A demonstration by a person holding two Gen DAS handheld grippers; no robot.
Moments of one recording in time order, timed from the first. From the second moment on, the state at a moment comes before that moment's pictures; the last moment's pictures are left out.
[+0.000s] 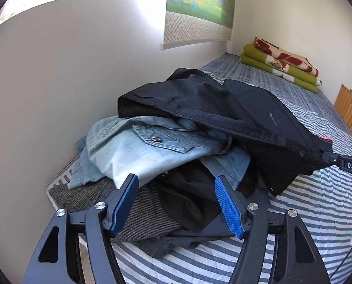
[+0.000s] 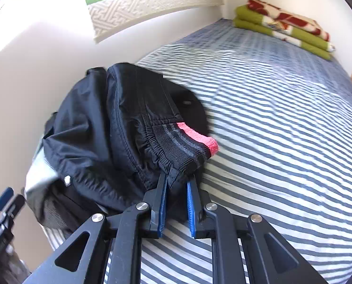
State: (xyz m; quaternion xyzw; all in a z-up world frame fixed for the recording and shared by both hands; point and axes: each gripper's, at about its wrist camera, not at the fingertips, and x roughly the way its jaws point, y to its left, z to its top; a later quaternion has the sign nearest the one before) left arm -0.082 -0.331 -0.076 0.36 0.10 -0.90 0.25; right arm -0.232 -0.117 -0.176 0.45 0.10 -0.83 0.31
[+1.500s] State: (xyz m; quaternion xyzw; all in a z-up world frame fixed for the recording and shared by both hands) left arm -0.149 0.004 -0.211 0.48 -0.14 -0.86 -0.04; right arm -0.217 0.299 -0.282 0.58 -0.12 -0.80 0.08
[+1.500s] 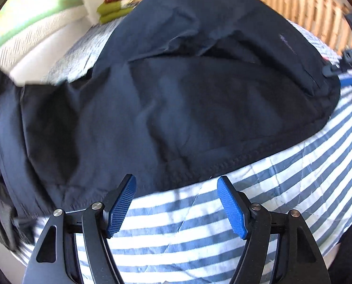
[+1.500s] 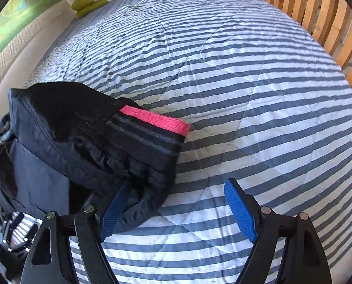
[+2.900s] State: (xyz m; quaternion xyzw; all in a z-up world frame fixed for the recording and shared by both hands) left arm -0.141 -0.100 -0.113 0.39 -0.05 -0.92 0.05; right arm -0.125 0.159 -0.171 0.50 -0.02 -0.81 0.29
